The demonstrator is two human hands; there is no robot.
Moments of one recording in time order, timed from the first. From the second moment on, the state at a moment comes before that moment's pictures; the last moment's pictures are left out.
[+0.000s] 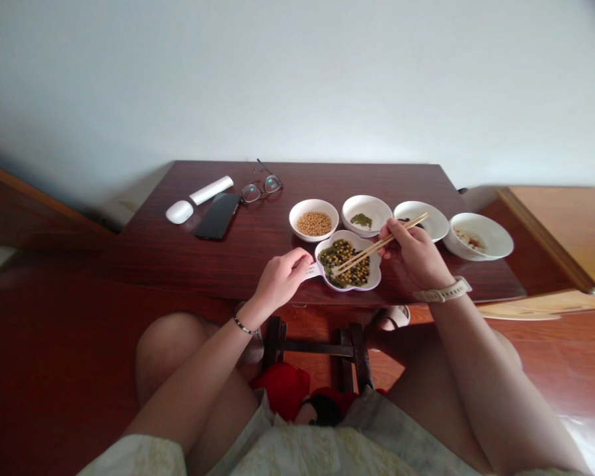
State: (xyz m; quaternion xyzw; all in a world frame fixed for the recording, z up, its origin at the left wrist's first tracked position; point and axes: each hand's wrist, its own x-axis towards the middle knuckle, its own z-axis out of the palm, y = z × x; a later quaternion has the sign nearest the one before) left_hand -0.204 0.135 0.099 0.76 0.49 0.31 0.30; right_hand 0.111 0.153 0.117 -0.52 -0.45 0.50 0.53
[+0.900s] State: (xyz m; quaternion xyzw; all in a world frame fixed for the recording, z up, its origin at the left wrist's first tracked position) left_hand -0.204 0.135 0.100 0.76 0.49 0.31 0.30; right_hand 0.101 0.152 0.119 -0.52 -0.48 0.48 0.52
